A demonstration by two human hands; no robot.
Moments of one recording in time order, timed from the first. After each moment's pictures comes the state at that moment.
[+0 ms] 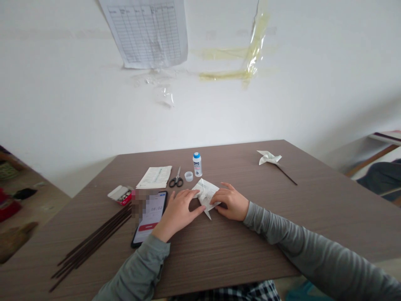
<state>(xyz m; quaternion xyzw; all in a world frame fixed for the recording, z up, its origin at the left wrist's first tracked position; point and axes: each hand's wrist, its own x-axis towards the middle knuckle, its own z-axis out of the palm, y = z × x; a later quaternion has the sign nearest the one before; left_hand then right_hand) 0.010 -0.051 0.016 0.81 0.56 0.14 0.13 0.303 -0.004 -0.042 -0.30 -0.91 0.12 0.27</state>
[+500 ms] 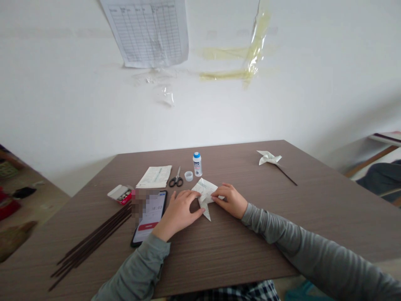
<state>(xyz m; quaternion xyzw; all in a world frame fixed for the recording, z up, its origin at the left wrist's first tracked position) 0.015 -0.053 0.021 0.81 0.55 0.12 0.15 0.296 0.004 -0.059 -0.37 -0.86 0.13 0.34</state>
